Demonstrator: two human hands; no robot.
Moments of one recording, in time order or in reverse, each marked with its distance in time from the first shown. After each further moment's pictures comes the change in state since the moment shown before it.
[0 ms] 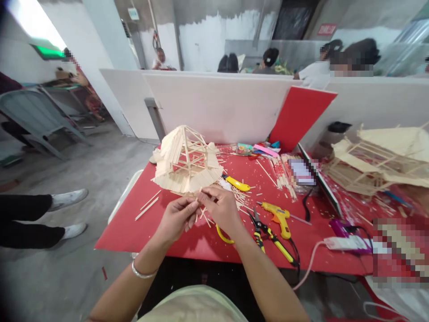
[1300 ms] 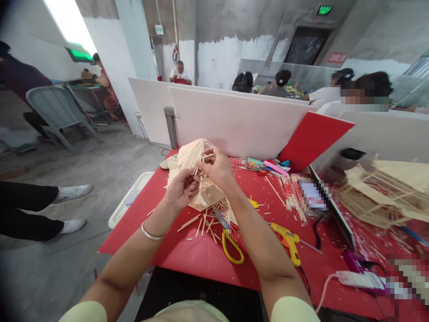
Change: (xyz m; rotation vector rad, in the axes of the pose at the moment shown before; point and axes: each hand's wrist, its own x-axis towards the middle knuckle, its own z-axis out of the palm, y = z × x) left_hand 0.079 0.090 -0.024 -0.445 0.118 -0.048; right_hand 0.146 -0.030 0.033 0.153 -0.024 0.066
